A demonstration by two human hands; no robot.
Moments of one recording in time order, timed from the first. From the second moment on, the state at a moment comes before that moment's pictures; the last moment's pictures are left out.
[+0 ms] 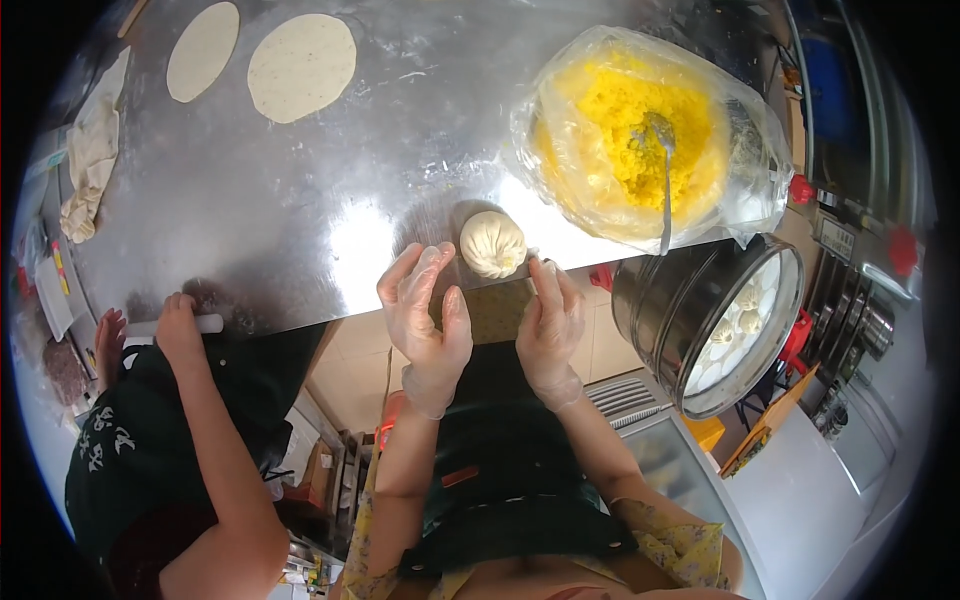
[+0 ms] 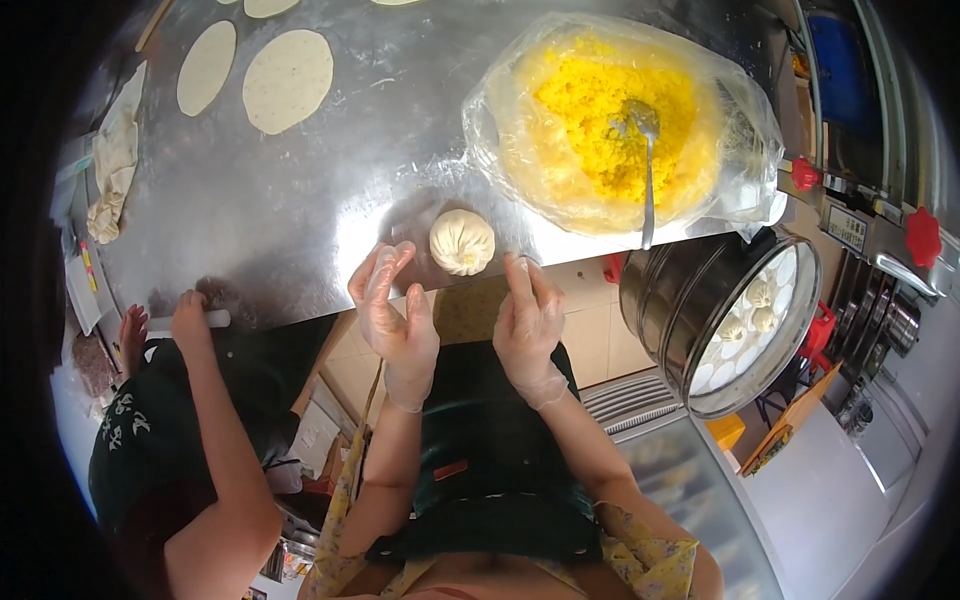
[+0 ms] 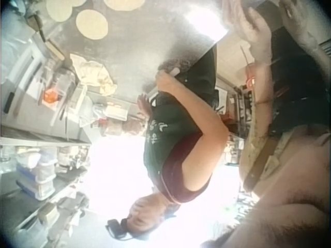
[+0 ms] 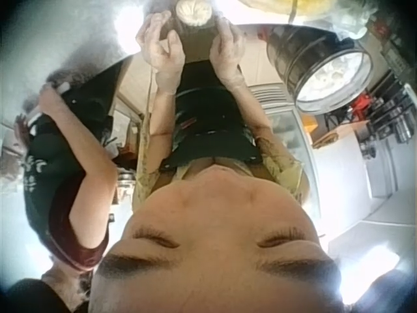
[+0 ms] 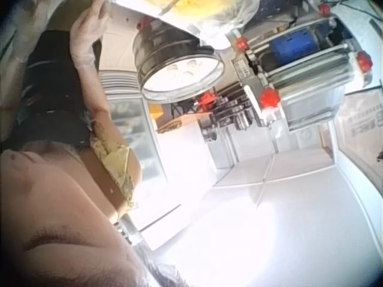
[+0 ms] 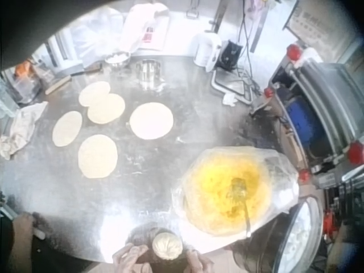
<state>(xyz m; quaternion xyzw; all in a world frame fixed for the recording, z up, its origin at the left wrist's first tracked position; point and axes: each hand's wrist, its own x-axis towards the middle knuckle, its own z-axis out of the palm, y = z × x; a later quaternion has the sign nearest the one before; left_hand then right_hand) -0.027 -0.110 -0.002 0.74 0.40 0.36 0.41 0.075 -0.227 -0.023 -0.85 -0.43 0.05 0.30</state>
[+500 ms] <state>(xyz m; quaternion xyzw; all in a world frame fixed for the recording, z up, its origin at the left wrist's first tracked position) -0.031 -0.118 -0.009 0.69 0.43 0.37 0.45 0.093 -0.214 0.006 -0.80 -0.40 0.11 0.44</state>
